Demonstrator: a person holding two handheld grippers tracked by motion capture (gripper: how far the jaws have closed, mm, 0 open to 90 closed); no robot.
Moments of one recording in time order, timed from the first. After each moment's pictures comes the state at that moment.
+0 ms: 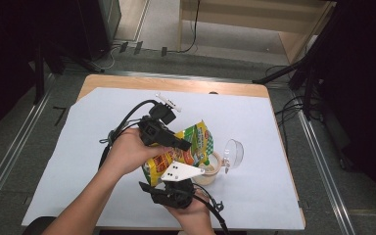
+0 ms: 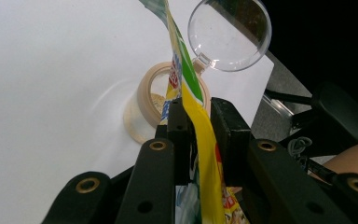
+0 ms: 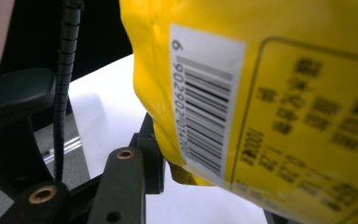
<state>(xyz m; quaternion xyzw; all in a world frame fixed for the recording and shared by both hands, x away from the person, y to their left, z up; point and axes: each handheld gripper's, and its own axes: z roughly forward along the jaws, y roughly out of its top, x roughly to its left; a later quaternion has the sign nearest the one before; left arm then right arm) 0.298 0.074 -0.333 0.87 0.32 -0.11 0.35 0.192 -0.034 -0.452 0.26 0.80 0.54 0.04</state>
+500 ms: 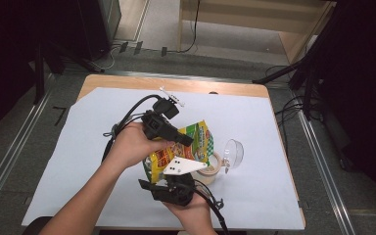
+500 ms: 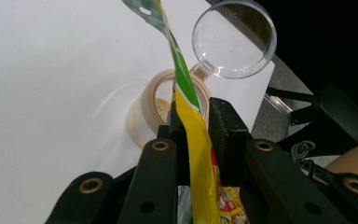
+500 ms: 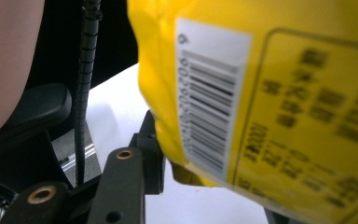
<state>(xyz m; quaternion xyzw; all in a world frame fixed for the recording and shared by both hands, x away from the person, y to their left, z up) 0.312 0.066 -0.328 0.88 0.32 -0.12 0.34 0.198 -0.036 -0.444 0.28 0.79 0.55 0.00</state>
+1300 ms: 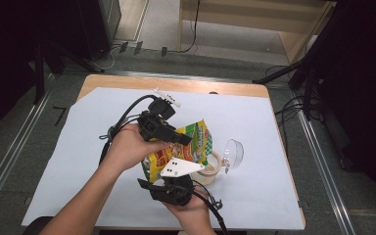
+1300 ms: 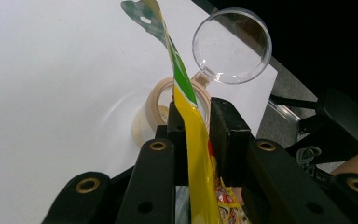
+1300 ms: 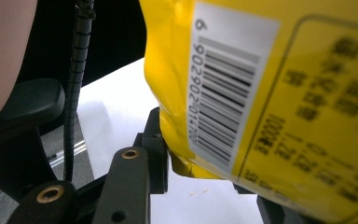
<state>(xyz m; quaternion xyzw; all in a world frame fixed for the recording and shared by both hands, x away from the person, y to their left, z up) 0.303 0.074 -0.325 0.87 0.31 -0.08 0.36 0.197 -0.032 -0.443 0.27 0.79 0.55 0.03</state>
